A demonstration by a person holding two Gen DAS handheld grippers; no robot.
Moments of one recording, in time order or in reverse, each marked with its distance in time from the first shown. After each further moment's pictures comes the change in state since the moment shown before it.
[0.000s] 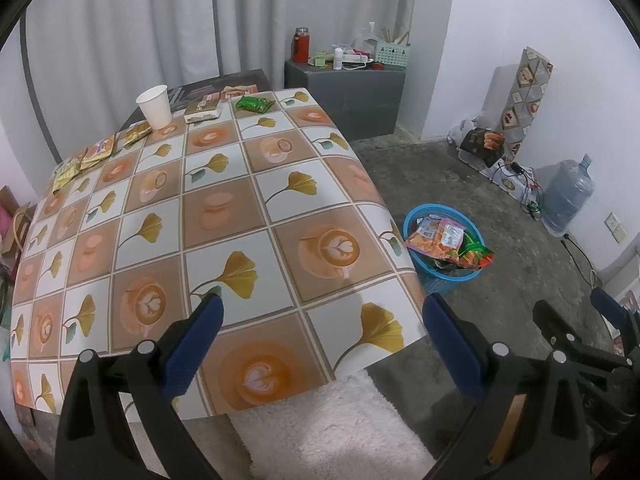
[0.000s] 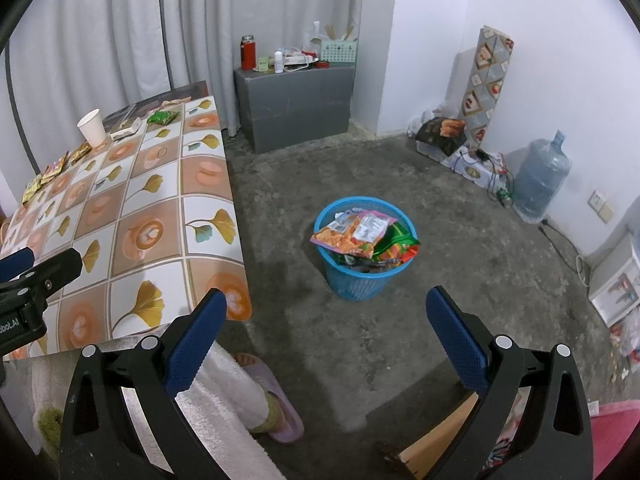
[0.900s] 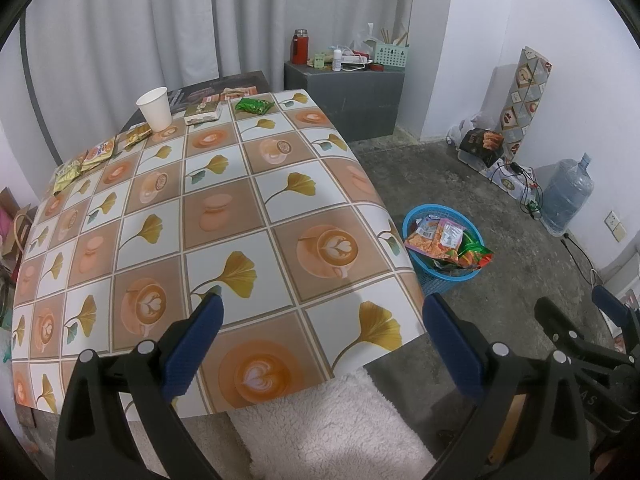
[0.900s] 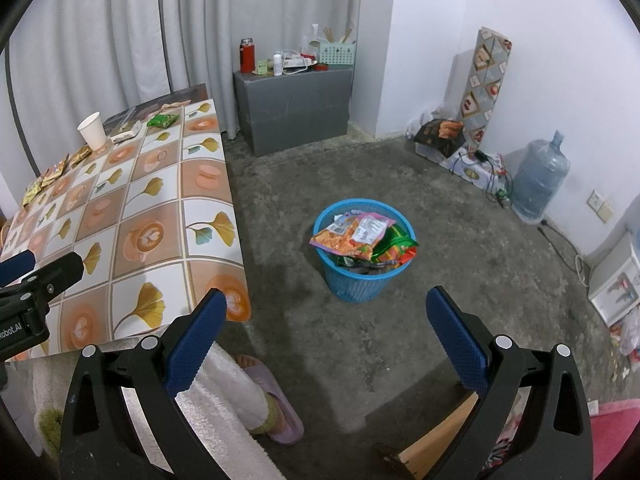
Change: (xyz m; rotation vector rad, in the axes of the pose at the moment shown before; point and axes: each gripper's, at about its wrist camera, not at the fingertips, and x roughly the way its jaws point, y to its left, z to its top) left arm 0.000 -0.001 -0.001 0.003 -0.003 -0.002; right arm 0.001 -0.001 0.000 -0.001 -0.002 -0.001
